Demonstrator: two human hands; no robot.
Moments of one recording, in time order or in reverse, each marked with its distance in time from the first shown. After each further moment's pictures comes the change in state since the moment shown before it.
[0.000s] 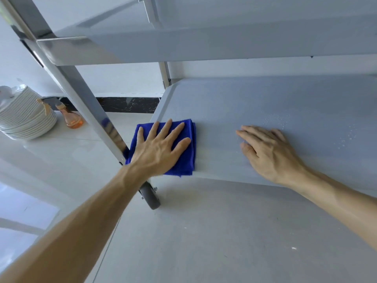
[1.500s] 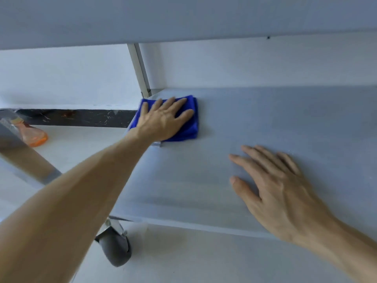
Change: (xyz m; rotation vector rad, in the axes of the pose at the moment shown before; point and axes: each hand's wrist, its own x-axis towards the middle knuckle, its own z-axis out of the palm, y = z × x) left_hand 0.182 0.018 -0.004 0.020 0.086 0.010; right_hand 0.001 -0.001 0.005 -0.062 0.048 0.050
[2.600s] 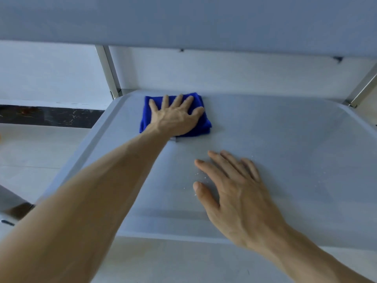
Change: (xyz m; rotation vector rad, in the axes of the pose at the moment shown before) left_hand 0.034 0.098 0.004 -0.129 -0.048 0.001; right_hand 0.000 -0.002 -0.003 0.032 -0.062 0.052
